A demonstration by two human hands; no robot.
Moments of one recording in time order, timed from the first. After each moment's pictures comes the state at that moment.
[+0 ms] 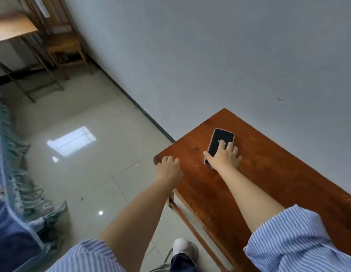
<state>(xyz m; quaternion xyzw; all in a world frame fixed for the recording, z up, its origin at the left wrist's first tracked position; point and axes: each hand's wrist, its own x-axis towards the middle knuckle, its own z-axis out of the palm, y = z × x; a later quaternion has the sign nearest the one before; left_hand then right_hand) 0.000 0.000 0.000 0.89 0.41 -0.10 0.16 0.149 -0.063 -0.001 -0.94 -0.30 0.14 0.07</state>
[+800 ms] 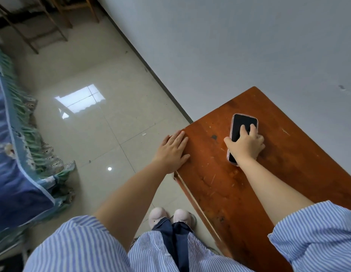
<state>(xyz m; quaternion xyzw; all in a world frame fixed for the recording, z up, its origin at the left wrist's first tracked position) -0.009 0.058 -0.056 0.92 0.32 -0.14 0.15 0.185 -0.033 -0.042 -0.94 -0.30 0.11 0.09</state>
